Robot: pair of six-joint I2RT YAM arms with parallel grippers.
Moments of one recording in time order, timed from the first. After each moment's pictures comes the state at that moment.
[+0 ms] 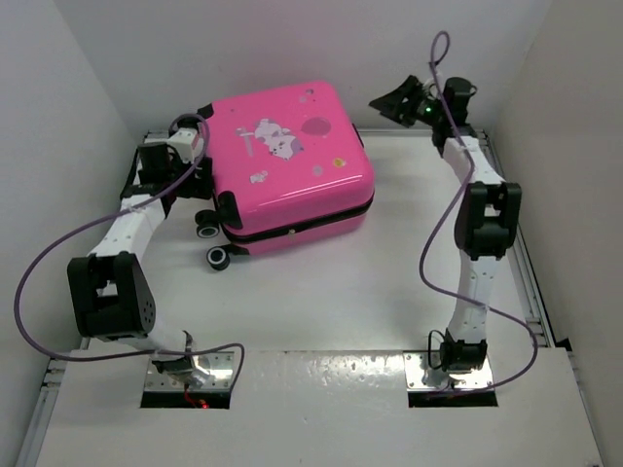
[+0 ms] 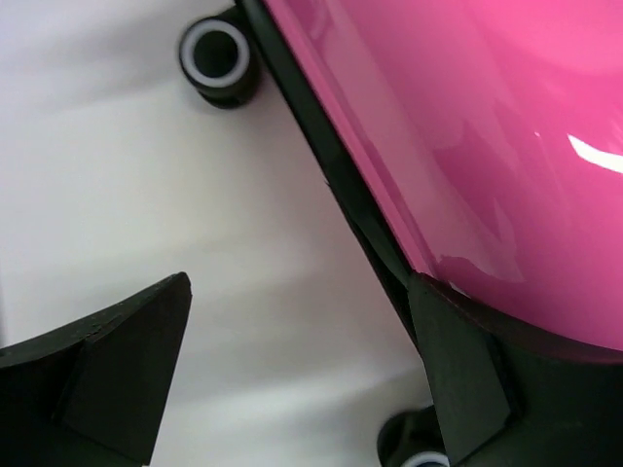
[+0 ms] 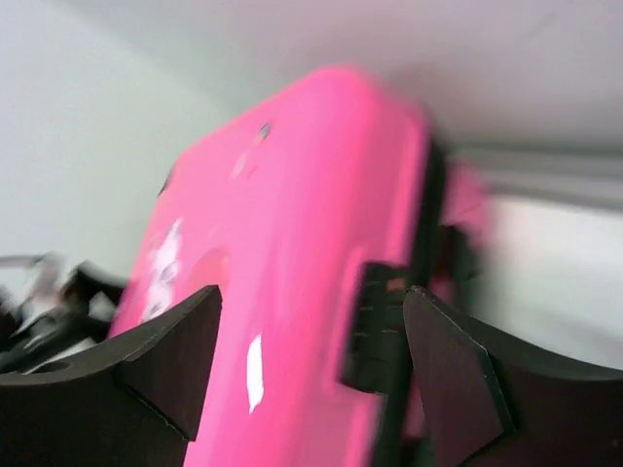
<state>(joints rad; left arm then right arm) 0.11 1.52 1.14 -0.21 0.18 0.18 -0.01 2.26 1.90 0.20 -0.84 0.76</state>
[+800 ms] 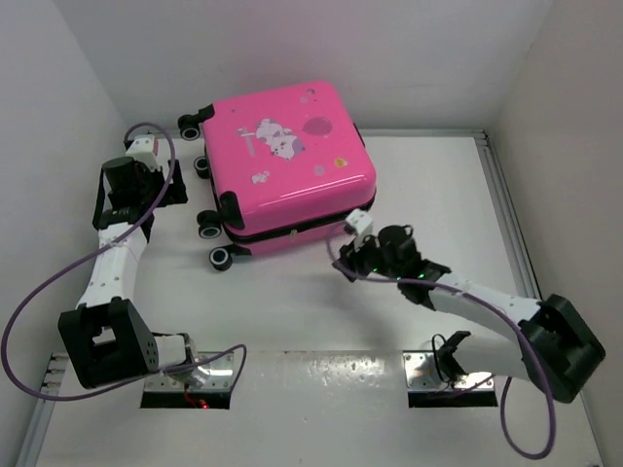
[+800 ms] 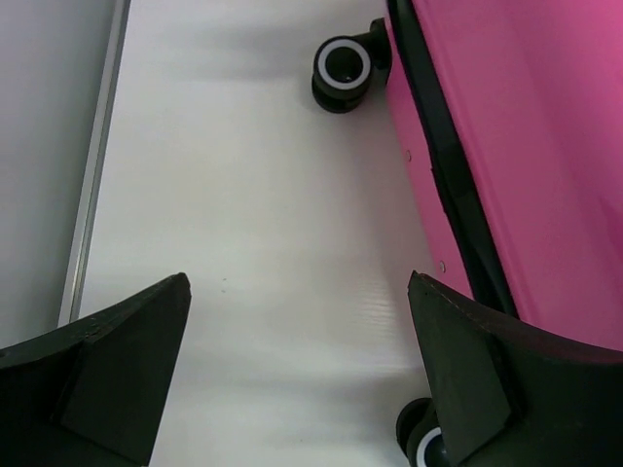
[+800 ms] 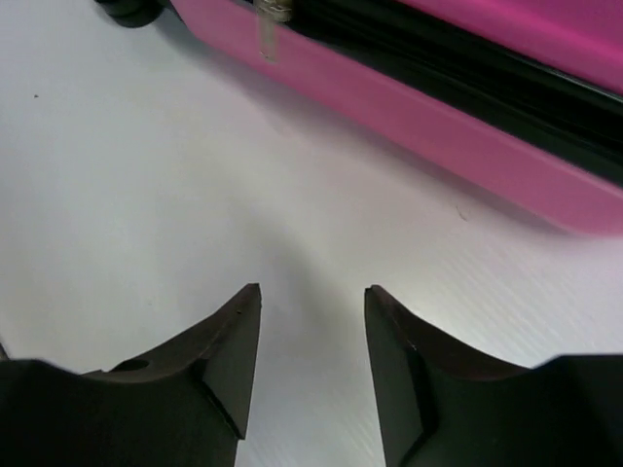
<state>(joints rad) 0.25 1.26 0.99 -0.18 0.16 0.05 0.56 1.15 0.47 0.22 -0.33 0.00</state>
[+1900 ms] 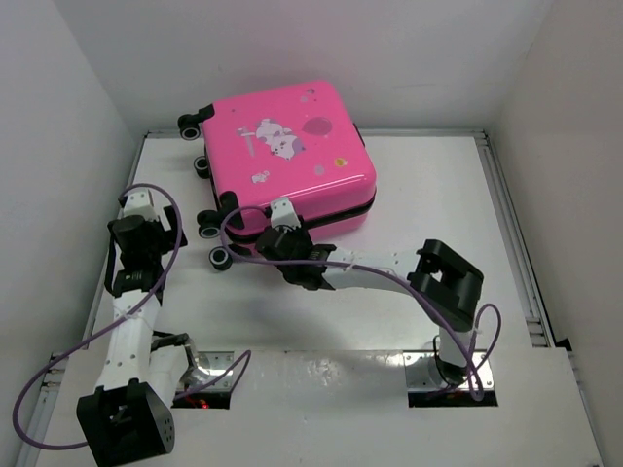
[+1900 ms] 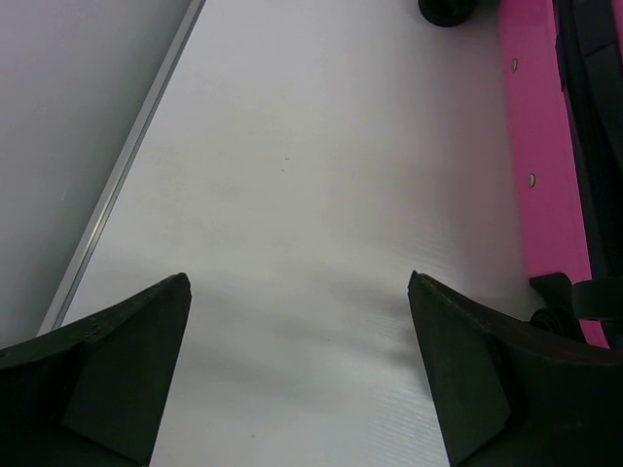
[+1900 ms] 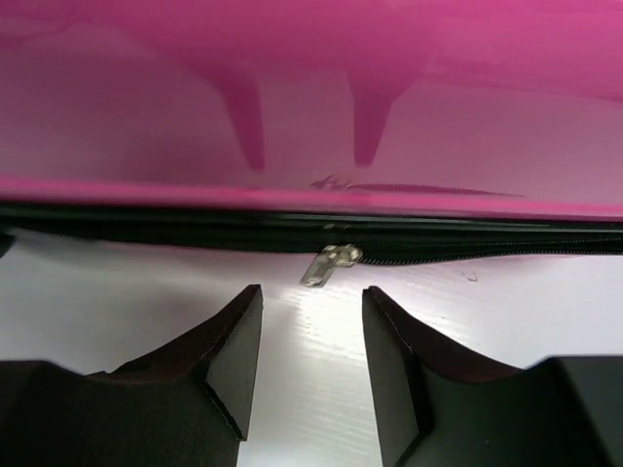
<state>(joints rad) 0.26 0.82 0.54 -0.12 -0.08 -0.03 1.11 1.87 1.22 -0.08 0.81 0.36</state>
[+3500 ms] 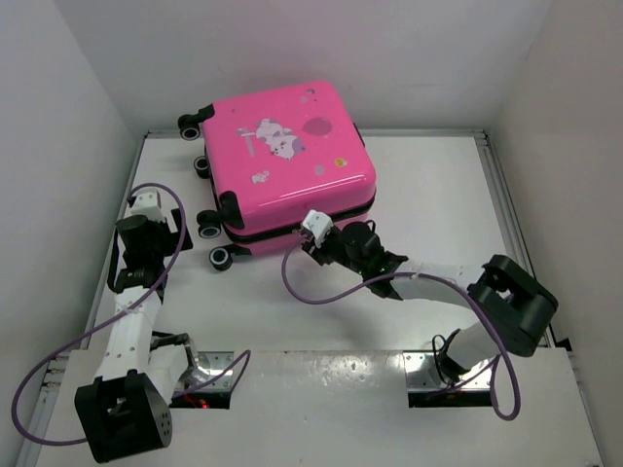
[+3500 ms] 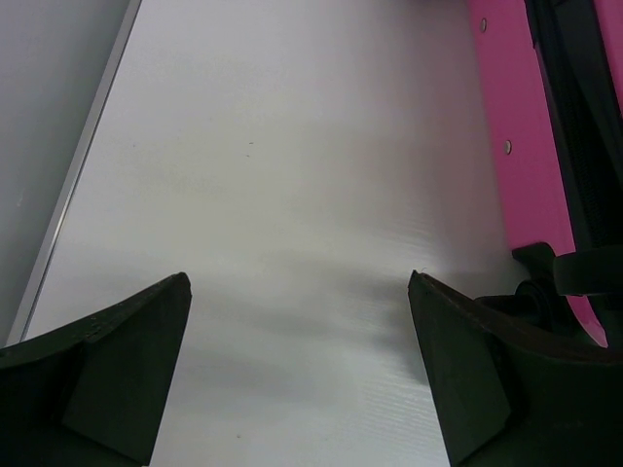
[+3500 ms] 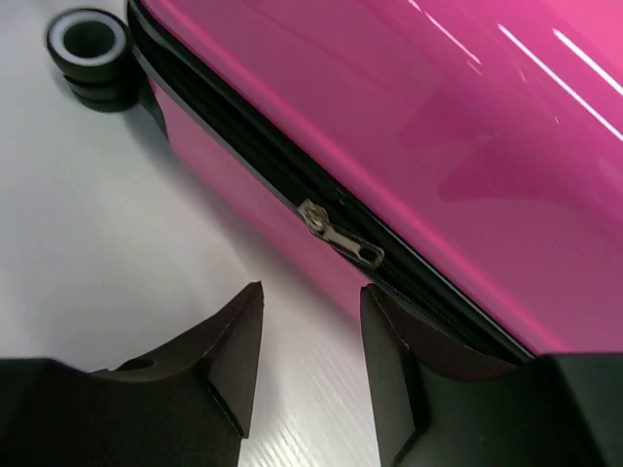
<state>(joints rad) 0.25 0.86 0.53 -0.11 -0.01 -0.01 0.85 1.50 0.63 0.58 0.00 -0.32</state>
